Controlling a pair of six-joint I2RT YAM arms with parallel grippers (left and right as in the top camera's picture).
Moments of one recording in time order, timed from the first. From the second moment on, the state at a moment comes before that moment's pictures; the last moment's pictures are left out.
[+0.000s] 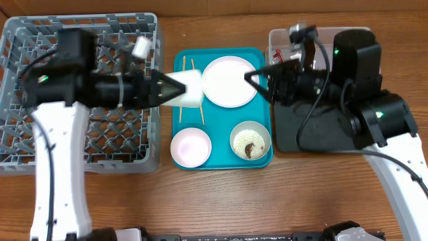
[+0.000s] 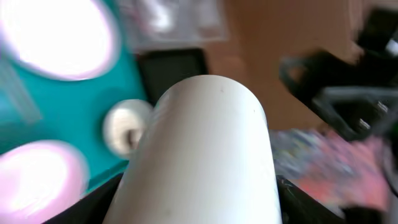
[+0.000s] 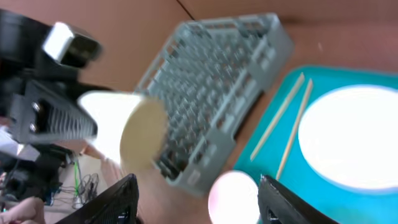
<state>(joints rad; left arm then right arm) 0.11 1.51 1.71 -1.40 0.99 -0.02 0.30 1.32 1.43 -0.67 -0.70 0.33</state>
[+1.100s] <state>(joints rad) 0.65 1.57 1.48 -1.29 0.08 -0.39 0.42 1.34 1.43 -0.85 -0.40 0.33</state>
